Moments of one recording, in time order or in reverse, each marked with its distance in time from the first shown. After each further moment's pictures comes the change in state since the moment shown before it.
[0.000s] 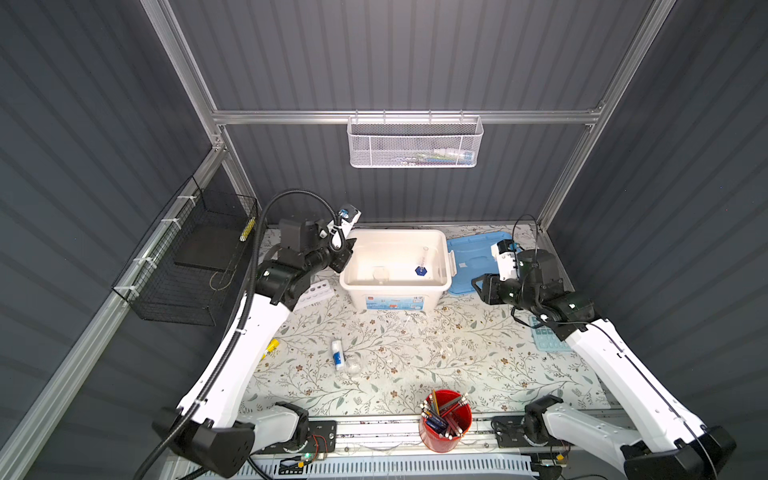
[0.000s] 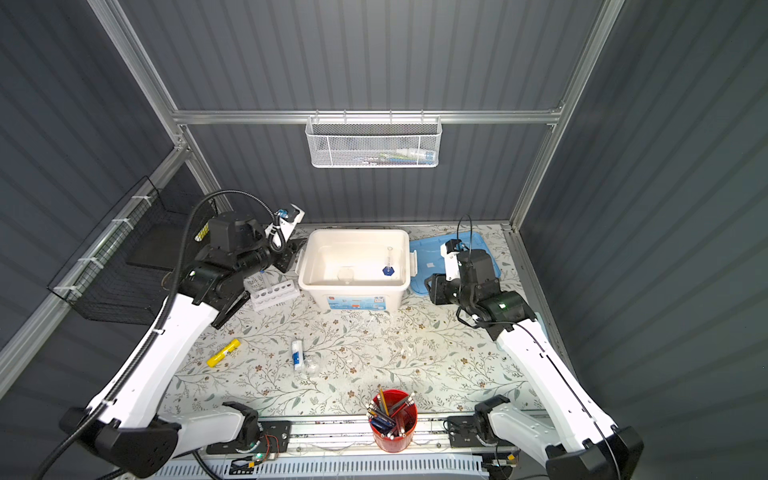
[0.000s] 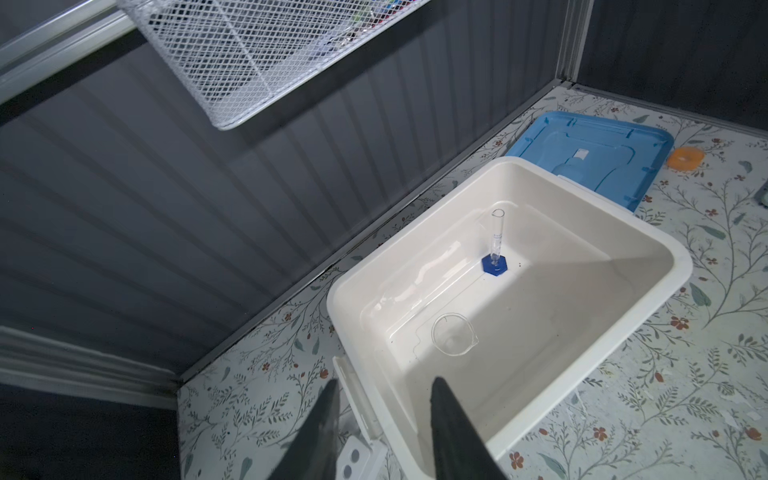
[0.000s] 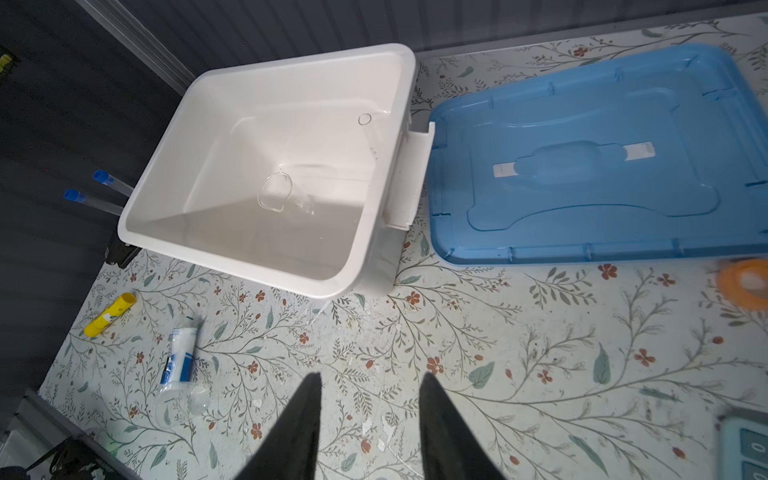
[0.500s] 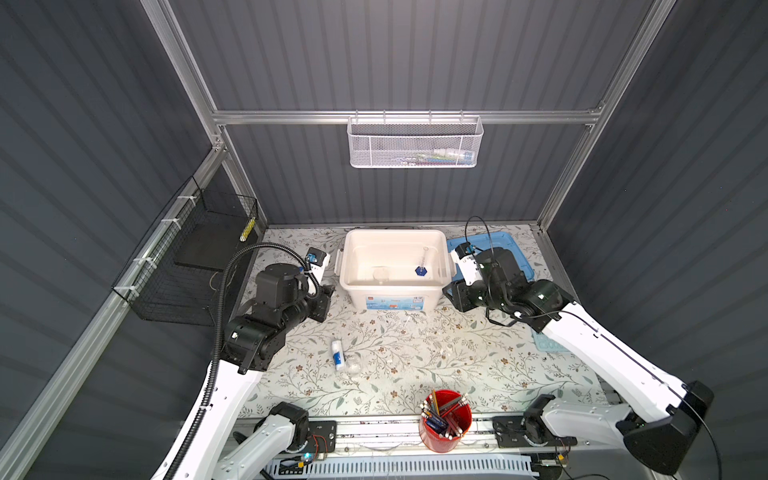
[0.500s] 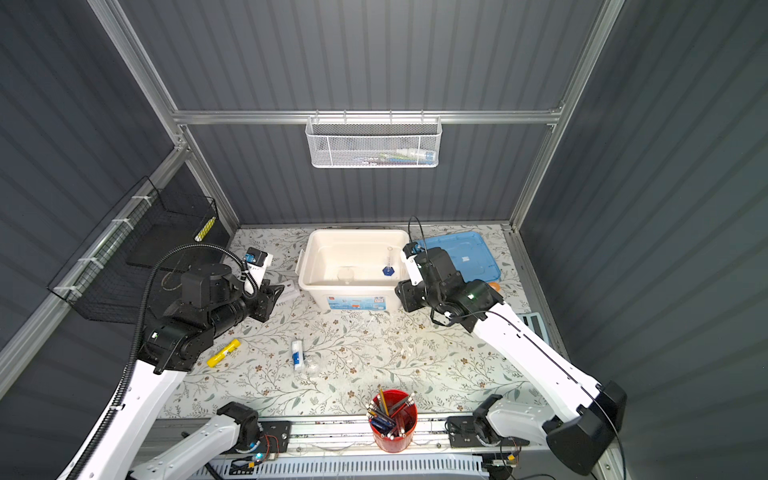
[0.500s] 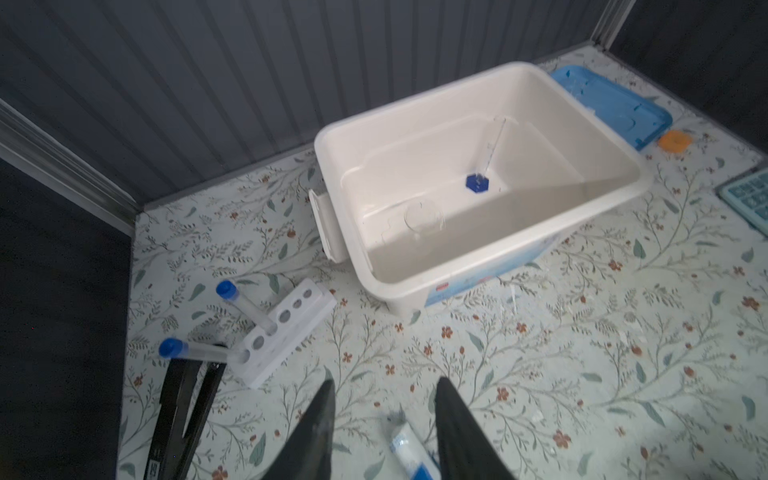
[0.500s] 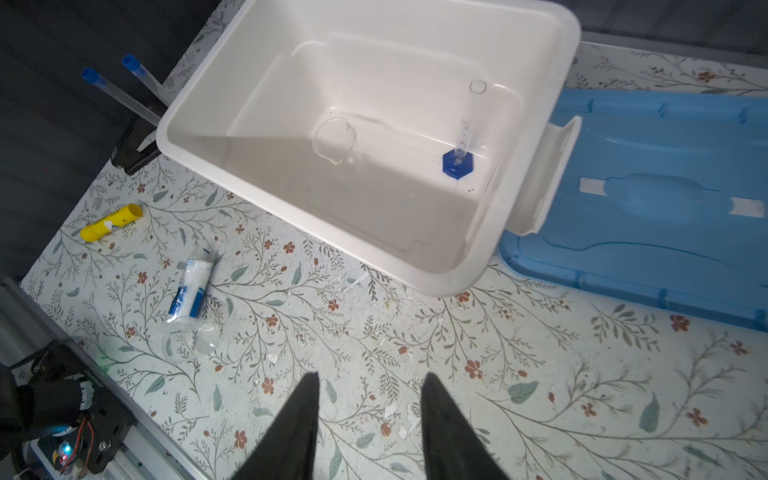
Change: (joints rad) left arm 0.000 -0.350 -0.276 -0.250 -0.066 -0.257; right arm 0.270 0.156 0.121 -0.055 0.104 -0.061
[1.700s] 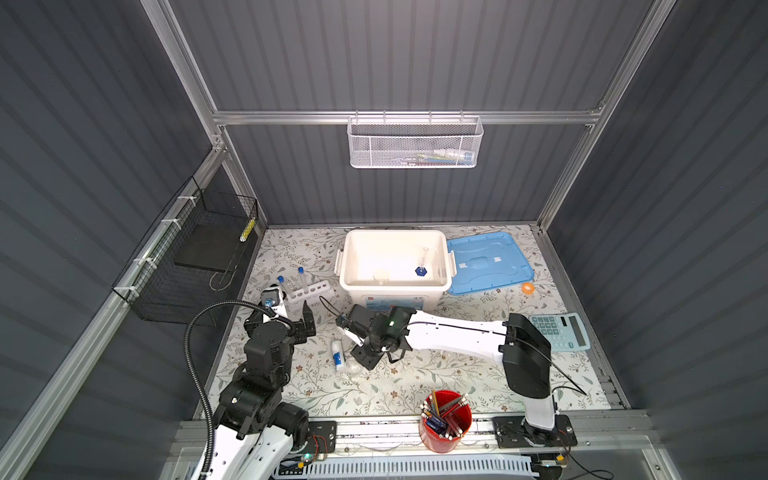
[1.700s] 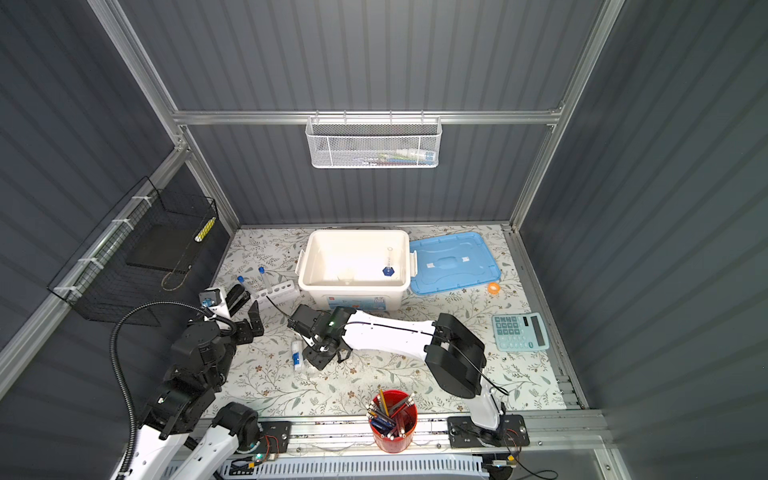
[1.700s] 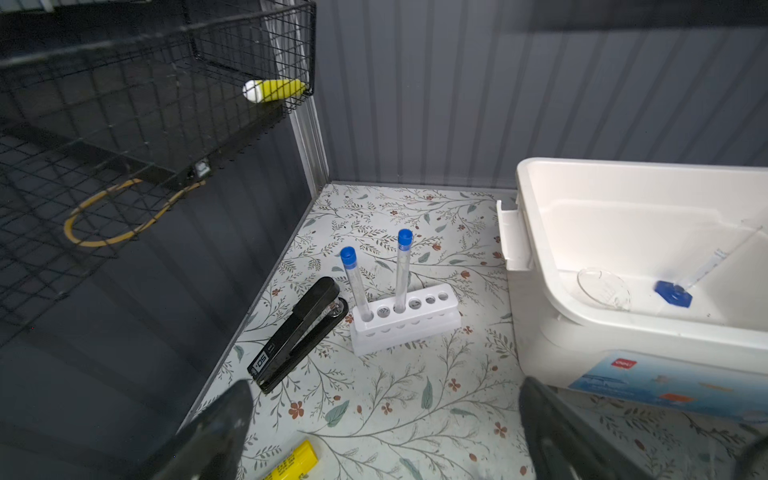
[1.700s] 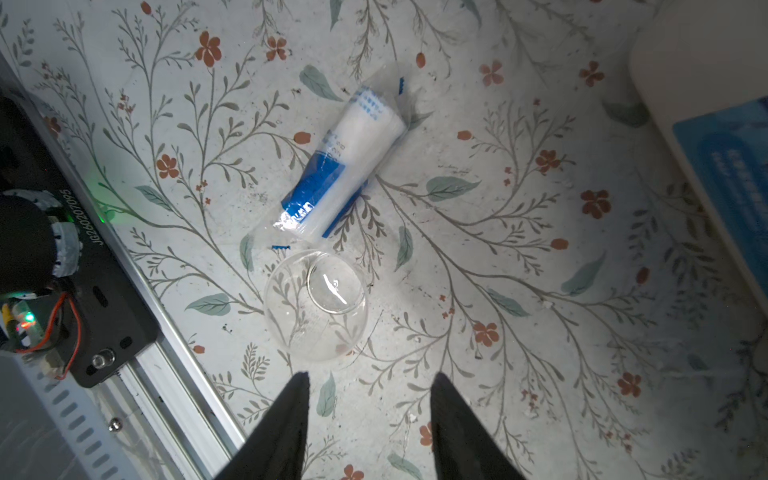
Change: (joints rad) left arm 0.000 -0.441 -0.488 0.317 -0.536 -0.219; right arm 0.545 0.795 0.414 -0.027 0.009 -0.031
